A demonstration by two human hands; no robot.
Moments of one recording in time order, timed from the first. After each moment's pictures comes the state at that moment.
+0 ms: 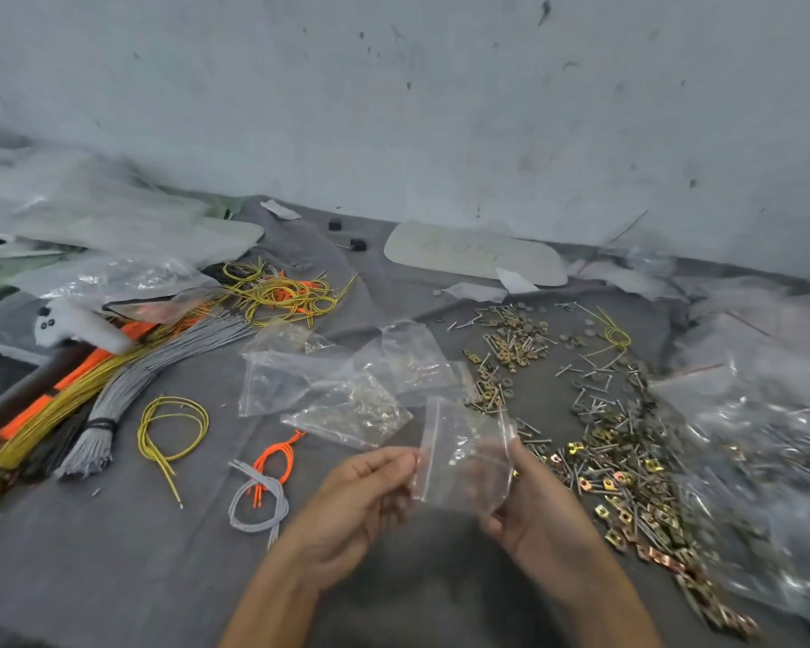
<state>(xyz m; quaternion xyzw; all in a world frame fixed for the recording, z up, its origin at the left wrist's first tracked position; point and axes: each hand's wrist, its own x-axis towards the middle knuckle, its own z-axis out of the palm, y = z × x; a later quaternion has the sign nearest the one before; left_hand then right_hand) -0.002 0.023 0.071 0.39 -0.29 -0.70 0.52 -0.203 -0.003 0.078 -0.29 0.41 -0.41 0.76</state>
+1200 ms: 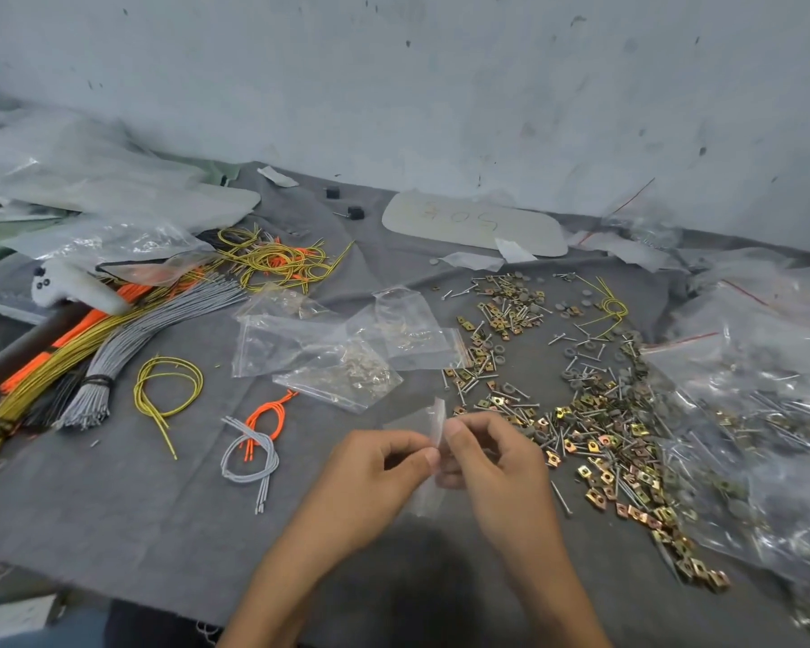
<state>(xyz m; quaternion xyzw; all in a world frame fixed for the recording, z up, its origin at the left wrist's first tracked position) -0.027 0.053 0.091 0.53 -0.59 -0.44 0.42 -0.176 0.041 0.099 -0.52 0.50 -0.50 0.48</state>
